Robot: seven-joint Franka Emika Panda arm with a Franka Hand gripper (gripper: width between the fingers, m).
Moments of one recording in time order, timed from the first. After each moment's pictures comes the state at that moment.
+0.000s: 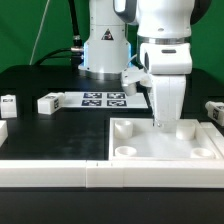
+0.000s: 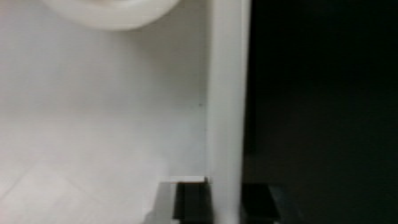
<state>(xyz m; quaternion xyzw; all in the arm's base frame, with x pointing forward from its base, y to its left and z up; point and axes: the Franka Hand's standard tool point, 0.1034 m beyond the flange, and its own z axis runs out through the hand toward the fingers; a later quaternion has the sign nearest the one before) 0.502 0.076 0.014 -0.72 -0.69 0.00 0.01</state>
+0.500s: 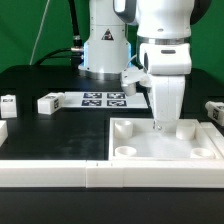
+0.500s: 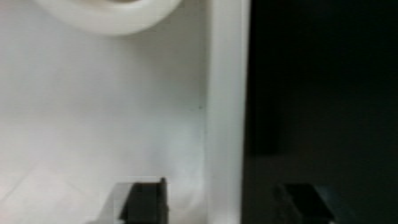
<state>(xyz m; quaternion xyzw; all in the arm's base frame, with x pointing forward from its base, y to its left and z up) 0.502 0.075 0.014 -0.72 -0.69 0.00 0.01</state>
